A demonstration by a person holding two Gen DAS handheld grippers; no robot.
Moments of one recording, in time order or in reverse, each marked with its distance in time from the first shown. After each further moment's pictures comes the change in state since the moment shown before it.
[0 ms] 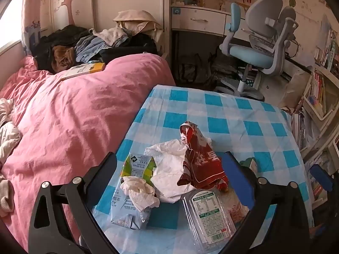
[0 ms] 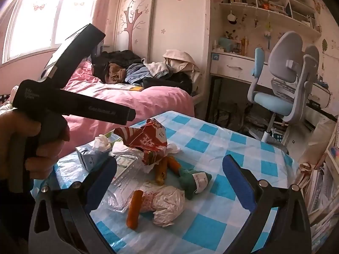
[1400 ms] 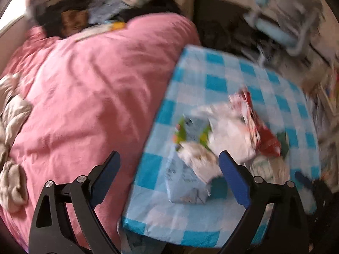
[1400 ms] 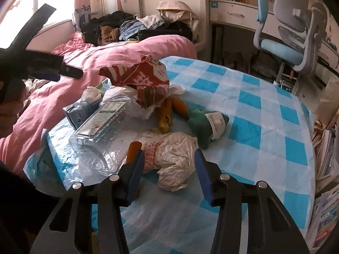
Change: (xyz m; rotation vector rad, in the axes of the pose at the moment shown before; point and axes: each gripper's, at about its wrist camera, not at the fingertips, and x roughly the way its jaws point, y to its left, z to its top) left arm 0.033 0.074 -0.018 -0.060 0.250 0.007; right arm 0.050 -0.003 -0.041 0.110 0.338 0.040
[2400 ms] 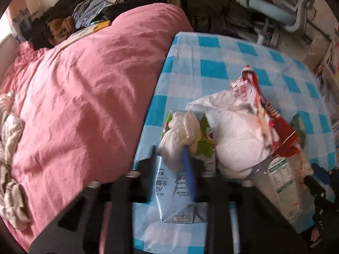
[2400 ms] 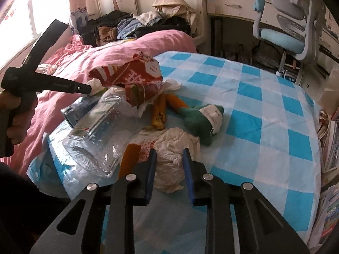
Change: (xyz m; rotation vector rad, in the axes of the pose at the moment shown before) left arm 0.035 -0.016 0.011 0.089 0.068 0.057; right arm 0.000 -0.016 0.003 0.048 0.020 0.043
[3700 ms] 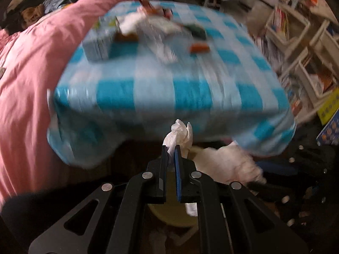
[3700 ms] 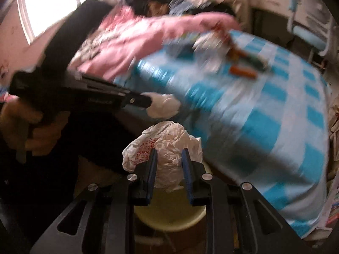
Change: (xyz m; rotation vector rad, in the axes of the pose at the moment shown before) left arm -0.098 -0.075 -0.229 0.118 0.094 -0.255; right arm -0.104 0.094 -0.129 -0.151 0.180 0.231
